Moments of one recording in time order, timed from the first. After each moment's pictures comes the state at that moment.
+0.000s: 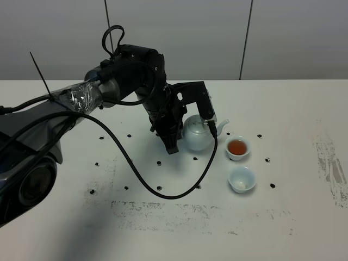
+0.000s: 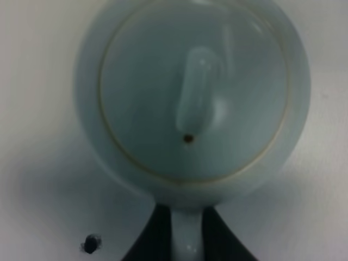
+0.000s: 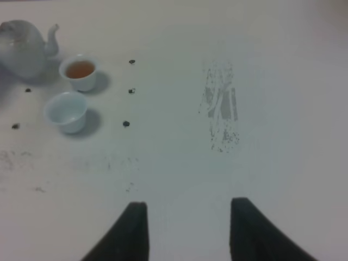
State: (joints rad) left arm -0.51 2.39 -2.08 -0.18 0.96 0.98; right arm -0.02 -0.01 -0.52 0.04 1.11 0.00
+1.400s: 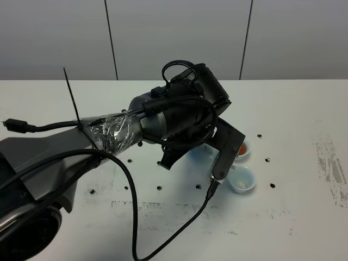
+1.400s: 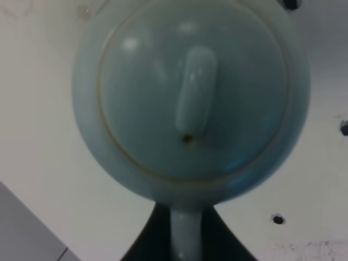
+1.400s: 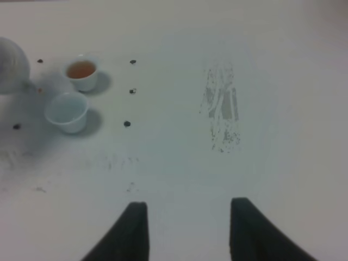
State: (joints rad) left arm -0.82 2.24 -1.92 0.42 1.02 1.13; right arm -0.02 -0.01 -0.52 0.04 1.11 0.00
